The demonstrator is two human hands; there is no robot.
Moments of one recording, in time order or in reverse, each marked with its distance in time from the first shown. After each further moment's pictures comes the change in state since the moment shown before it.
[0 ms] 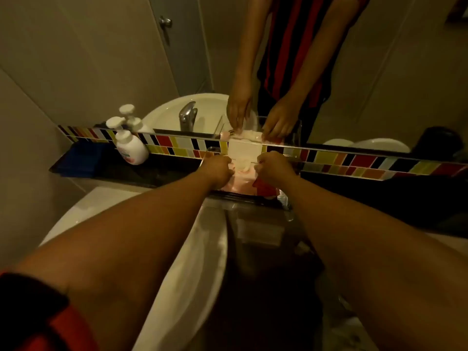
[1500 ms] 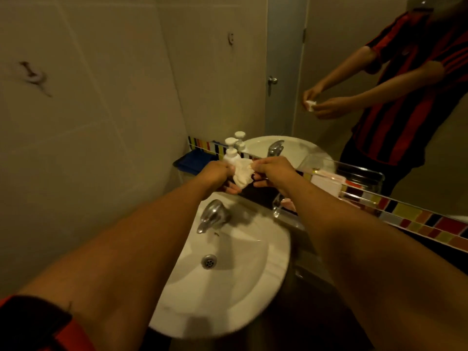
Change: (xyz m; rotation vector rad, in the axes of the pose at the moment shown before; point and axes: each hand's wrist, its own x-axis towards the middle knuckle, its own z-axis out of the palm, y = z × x) left_hand -0.207 -0.117 -0.120 -1.119 0.284 -0.396; right_hand -0.100 -0.235 0.001 0.882 -0.382 -0.058
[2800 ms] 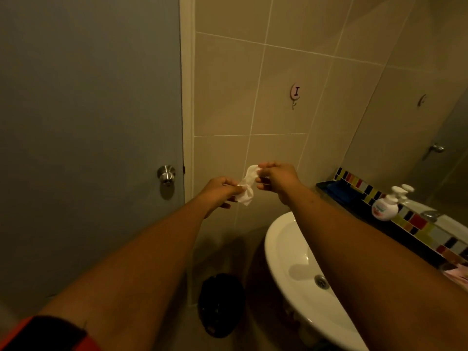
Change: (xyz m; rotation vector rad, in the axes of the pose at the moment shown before) left_hand -0.327 -0.179 -0.360 -0.140 0.547 0.016; right_hand -0.208 -0.041 0.457 -0.069 -0.411 -0.112
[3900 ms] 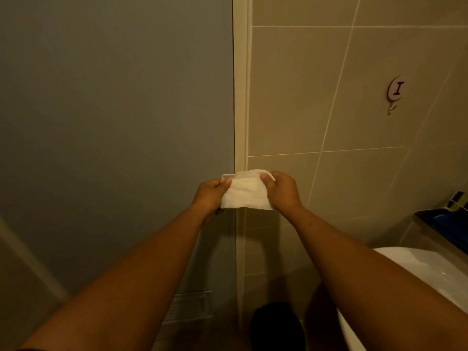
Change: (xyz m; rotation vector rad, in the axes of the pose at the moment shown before) left_hand 0.108 -0.035 -0.147 -0.143 0.459 -0.078; right_hand 0.160 0.047 0.151 -0.446 -0.107 -0.432
